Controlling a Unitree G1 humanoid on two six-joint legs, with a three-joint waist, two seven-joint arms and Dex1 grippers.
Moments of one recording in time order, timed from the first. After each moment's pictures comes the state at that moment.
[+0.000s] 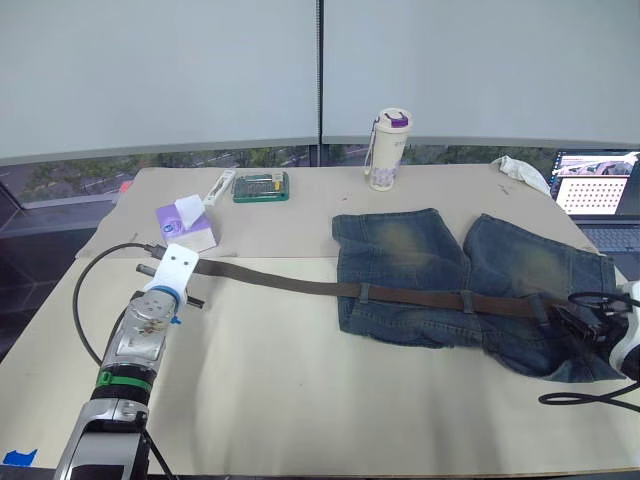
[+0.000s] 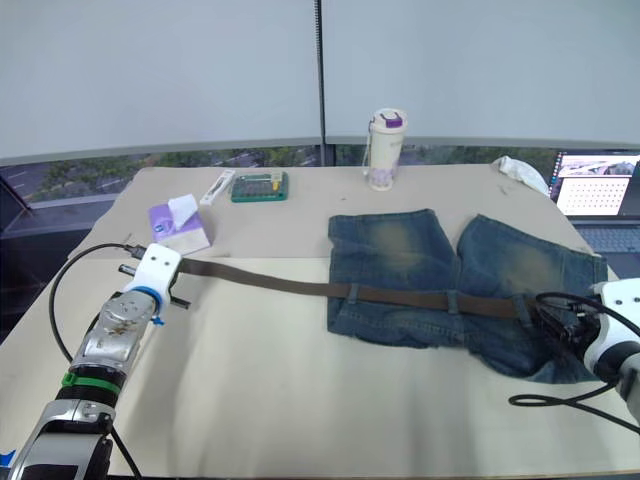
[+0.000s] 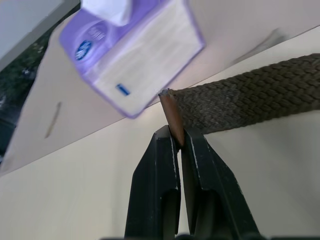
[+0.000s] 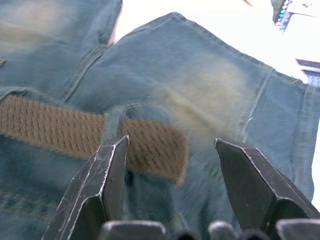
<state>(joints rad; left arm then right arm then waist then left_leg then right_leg) -0.50 0.53 0.02 0.46 0.07 0.26 -0.21 0.07 -0.82 -0.56 -0.10 0.42 0.60 0.52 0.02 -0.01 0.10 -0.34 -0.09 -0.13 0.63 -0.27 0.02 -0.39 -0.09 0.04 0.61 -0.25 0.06</state>
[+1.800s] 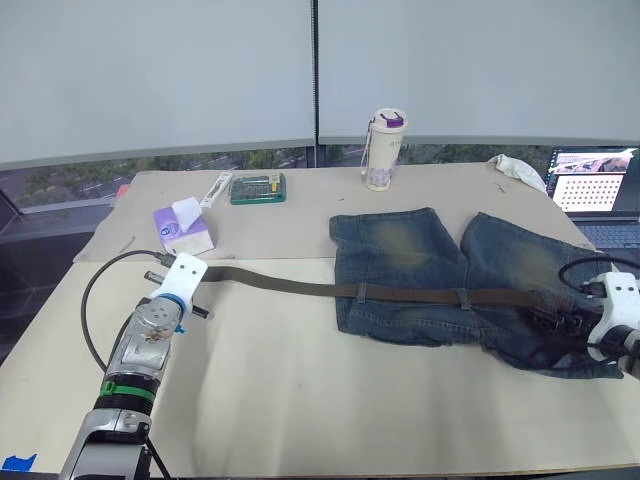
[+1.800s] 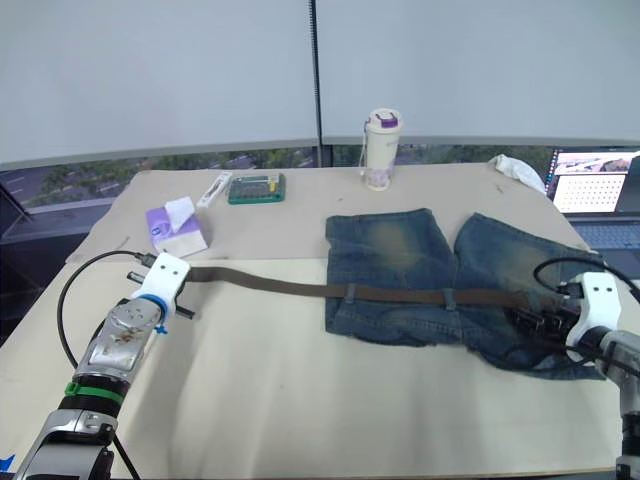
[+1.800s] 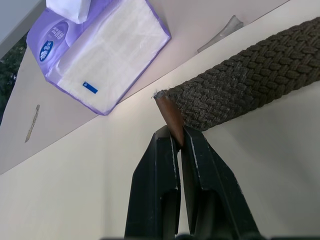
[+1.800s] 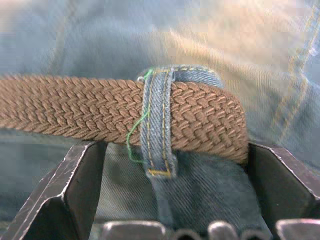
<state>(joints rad) -0.45 0.53 0.02 0.40 0.12 0.32 -0.24 -0.25 -0.87 -0.44 0.35 0.44 0.76 0.70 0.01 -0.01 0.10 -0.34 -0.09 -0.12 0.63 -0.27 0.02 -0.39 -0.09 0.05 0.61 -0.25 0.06</state>
